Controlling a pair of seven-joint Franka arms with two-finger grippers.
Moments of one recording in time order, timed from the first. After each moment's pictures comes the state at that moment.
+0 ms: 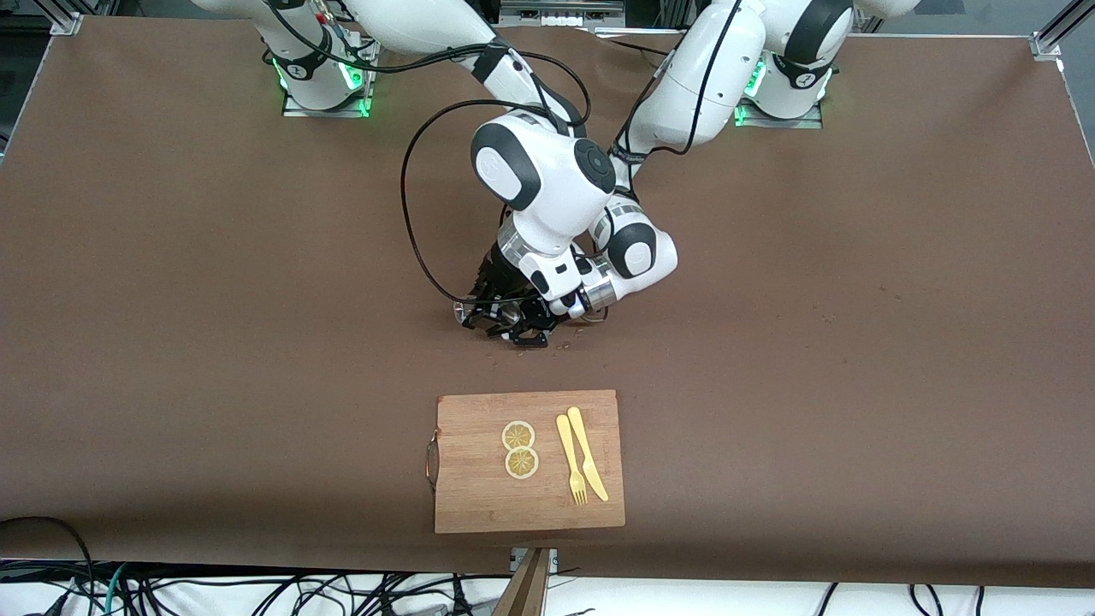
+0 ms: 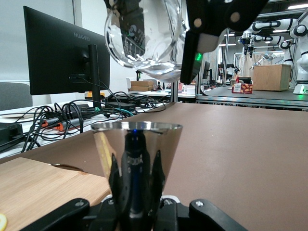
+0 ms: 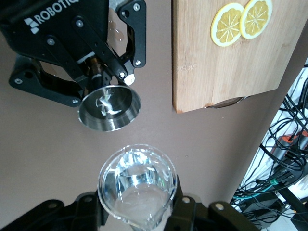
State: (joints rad) left arm -0.79 0.97 0.11 -1.53 -2.64 2.24 2.74; right arm 0.95 0.82 -0.24 -1.11 -0.44 1.71 -0.59
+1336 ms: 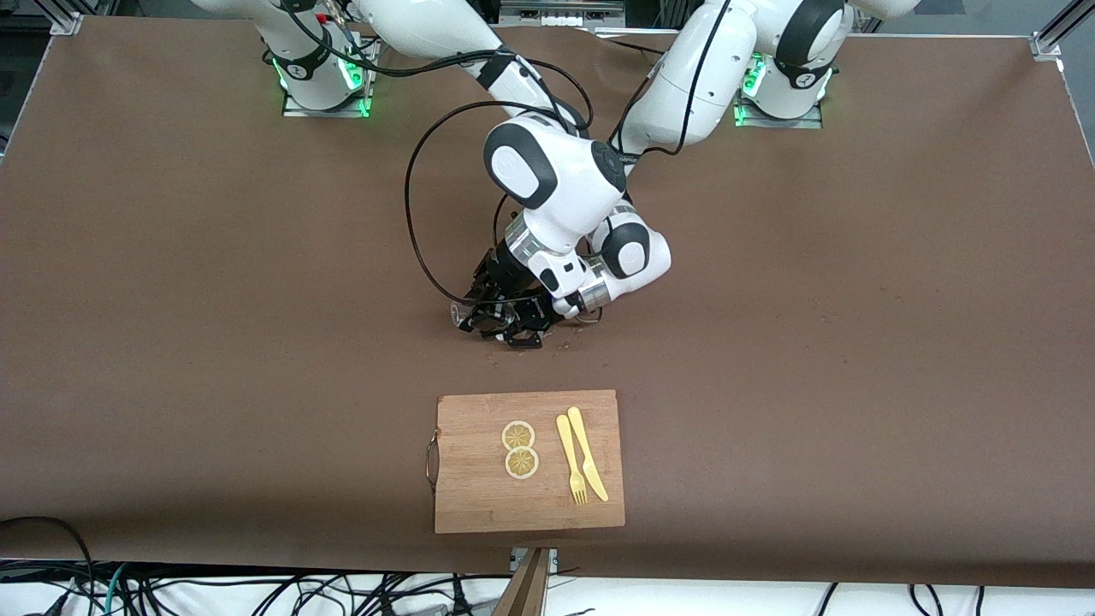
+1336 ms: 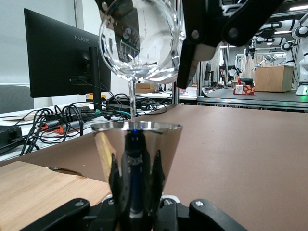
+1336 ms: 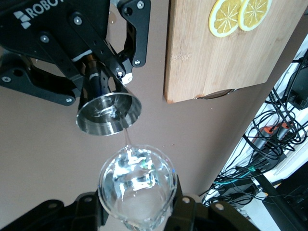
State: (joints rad) left arm -0.82 0.99 0.14 -1.49 -2.67 2.24 2.74; right arm 0.98 0.85 -0.24 -1.11 -0.54 1.70 -0.59
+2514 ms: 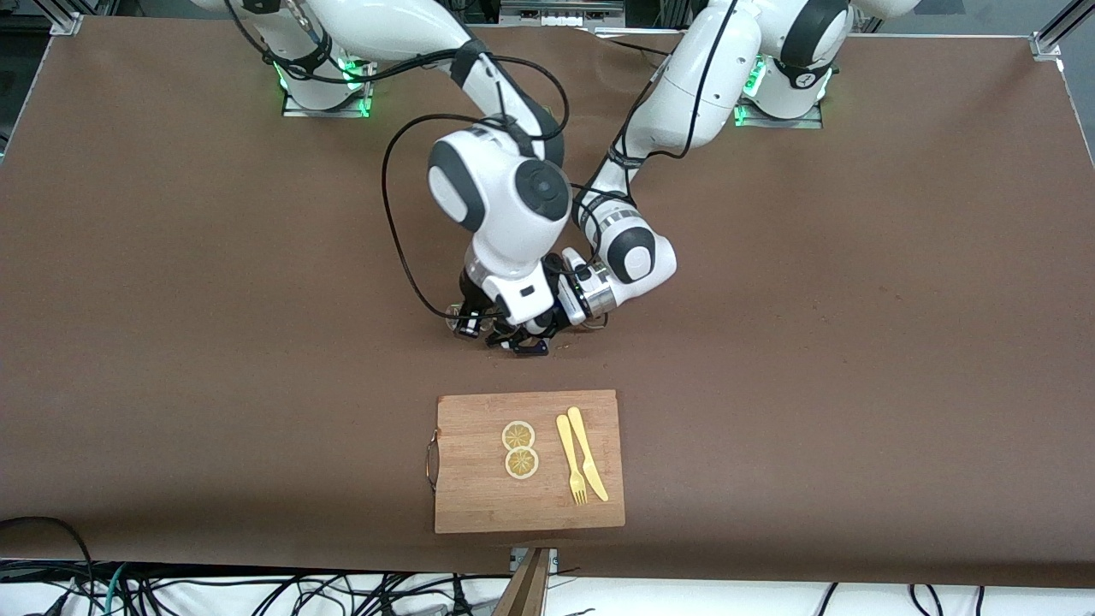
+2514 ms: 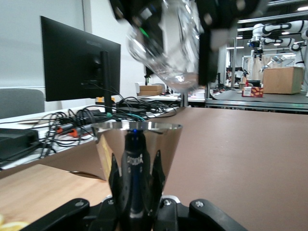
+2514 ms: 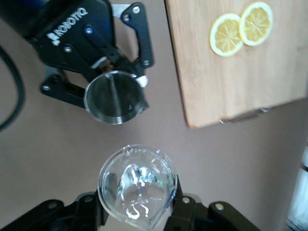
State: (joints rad) left arm -0.79 0.99 0.15 -1.47 -2.67 2.24 2.73; right arm 0.81 0.81 -0.25 -1.07 -0.10 1.75 -0.69
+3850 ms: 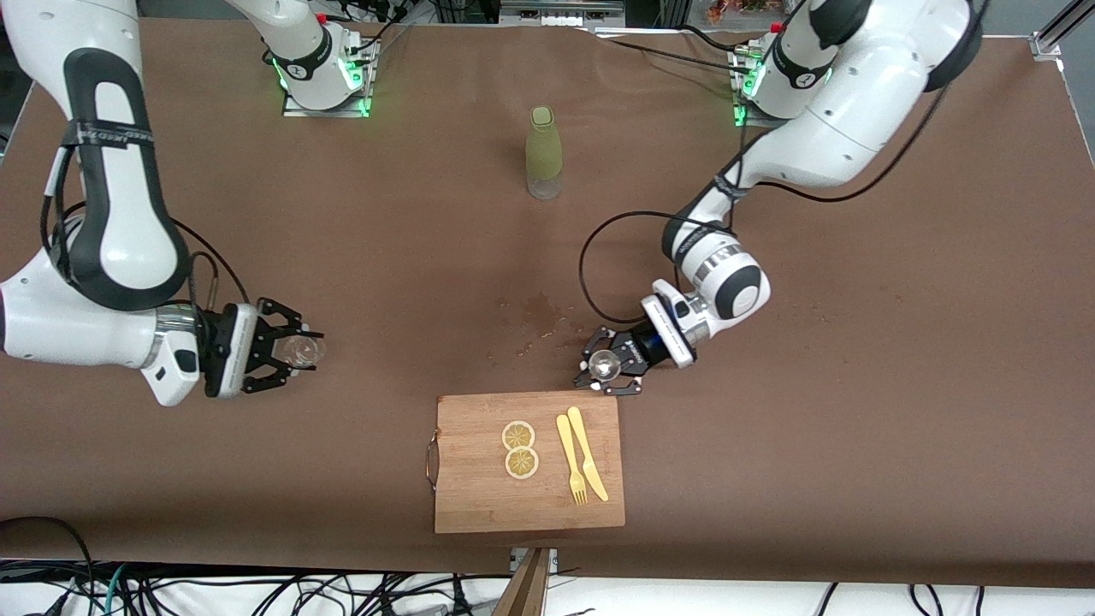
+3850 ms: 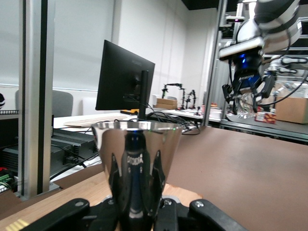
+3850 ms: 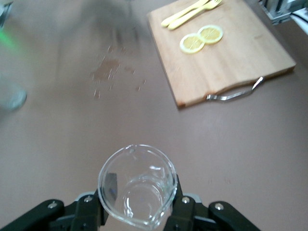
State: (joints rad) left arm -0.04 0.88 -0.42 -1.66 -2.18 2.27 2.75; right arm 0.07 0.56 -0.11 -1.55 0.71 1.87 -1.67
